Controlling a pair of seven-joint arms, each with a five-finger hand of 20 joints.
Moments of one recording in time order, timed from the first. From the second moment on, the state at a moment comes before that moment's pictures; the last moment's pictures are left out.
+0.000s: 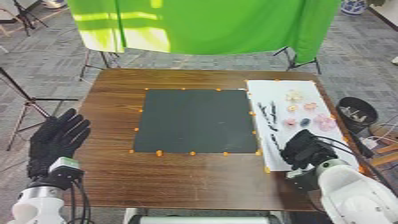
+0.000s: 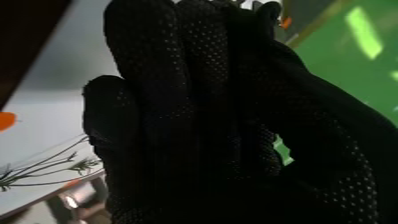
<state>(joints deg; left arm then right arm) 130.3 -56.6 -99.5 -122.0 21.7 15.4 22.0 -114.2 -44.7 85.2 -125.1 -95.6 7.2 39.3</state>
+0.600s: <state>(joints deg) 131.3 -55.8 -100.1 -122.3 20.3 16.3 22.6 -89.0 -48.8 58.9 -120.5 -97.8 10.6 42.9</state>
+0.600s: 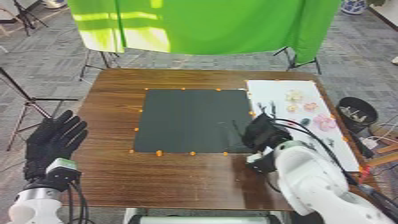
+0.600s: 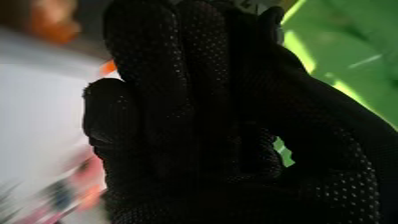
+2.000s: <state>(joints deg) 130.7 -53.0 -96.6 -119.7 12.9 21.9 19.7 -66.3 -81.2 32.8 -92.9 -113.2 9.9 59.7</state>
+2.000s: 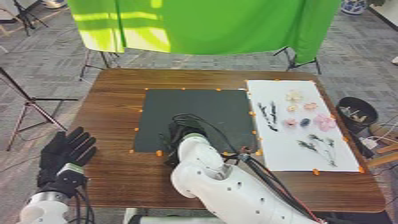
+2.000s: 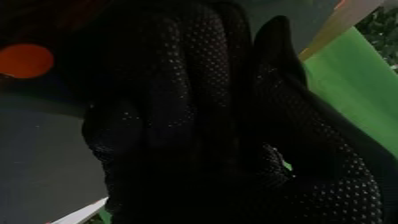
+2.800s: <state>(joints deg) 133.2 -54.4 -99.2 -120.7 12.8 20.6 23.1 -64.9 -65.7 40.3 -112.1 -100.4 -20.4 53.7</state>
